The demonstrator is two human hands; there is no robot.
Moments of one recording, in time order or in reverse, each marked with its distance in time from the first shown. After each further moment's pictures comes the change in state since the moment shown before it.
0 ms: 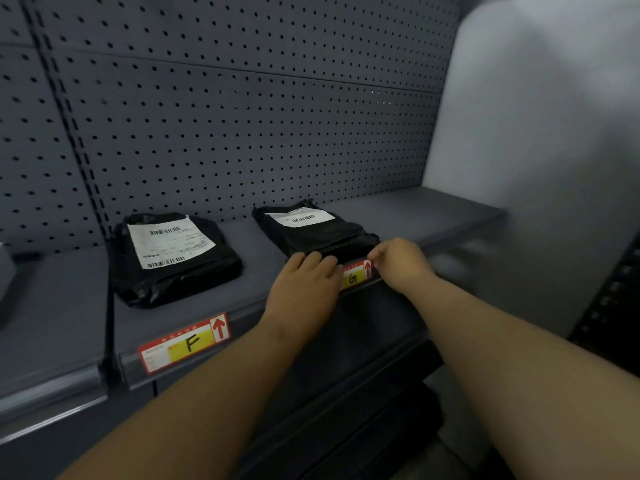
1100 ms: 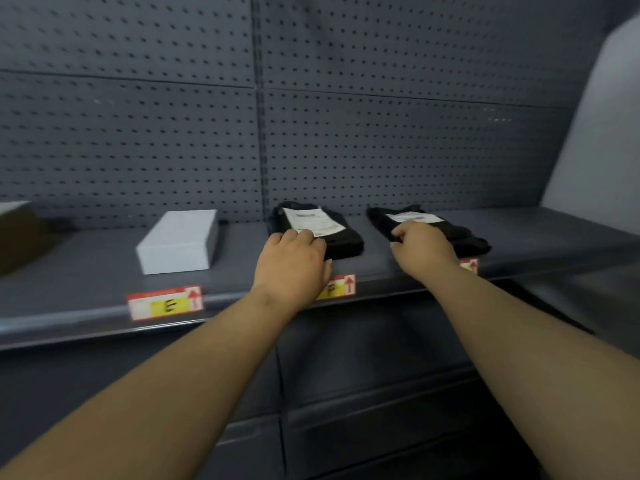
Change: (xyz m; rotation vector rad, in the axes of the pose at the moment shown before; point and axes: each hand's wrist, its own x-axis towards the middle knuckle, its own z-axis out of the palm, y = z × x) left_hand -0.140 -0.073 -0.111 0.187 -0.044 -0.474; right_hand -0.084 -0.125 0.019 0.055 0.102 -0.294
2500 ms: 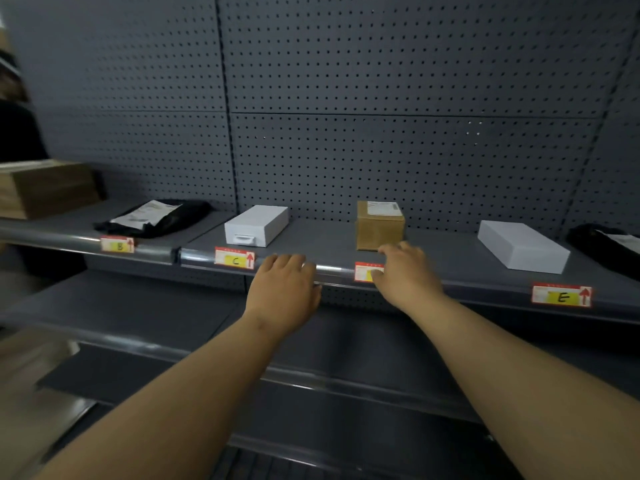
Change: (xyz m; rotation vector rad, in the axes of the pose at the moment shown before) left_hand -0.376 -0.440 -0.155 0.246 -0.134 -0.359; right_hand -0.269 -0.515 0.151 0.090 -0.179 -0.458
